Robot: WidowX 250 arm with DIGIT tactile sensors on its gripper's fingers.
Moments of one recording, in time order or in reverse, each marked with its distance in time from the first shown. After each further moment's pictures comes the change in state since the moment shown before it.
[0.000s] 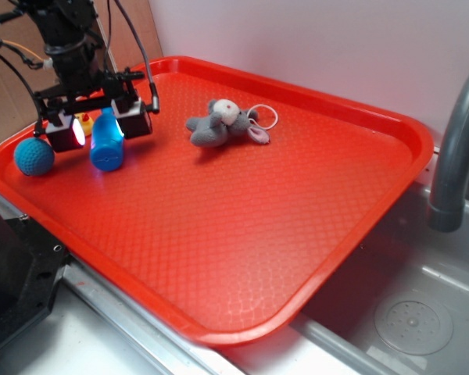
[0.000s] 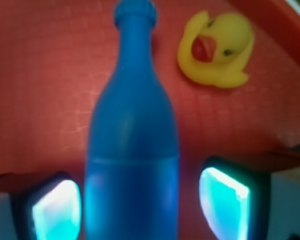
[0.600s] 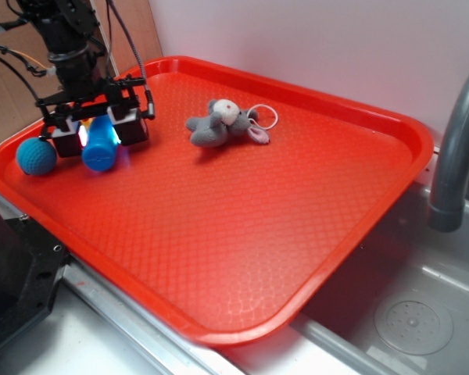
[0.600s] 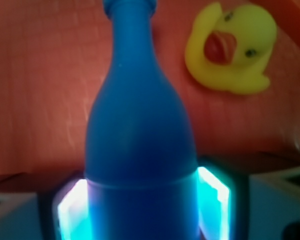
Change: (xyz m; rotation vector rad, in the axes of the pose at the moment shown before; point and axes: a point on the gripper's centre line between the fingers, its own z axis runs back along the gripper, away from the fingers) arm -0.002 0.003 0.003 -0.015 0.062 0.040
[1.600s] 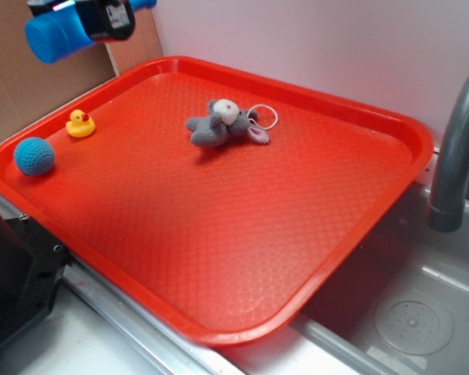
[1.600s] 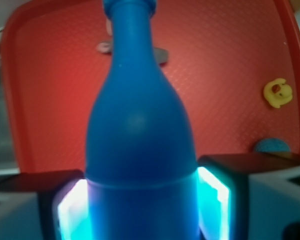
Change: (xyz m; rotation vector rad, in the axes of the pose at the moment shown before) arm -0.096 -0.051 0.145 -0.107 0.088 -0.824
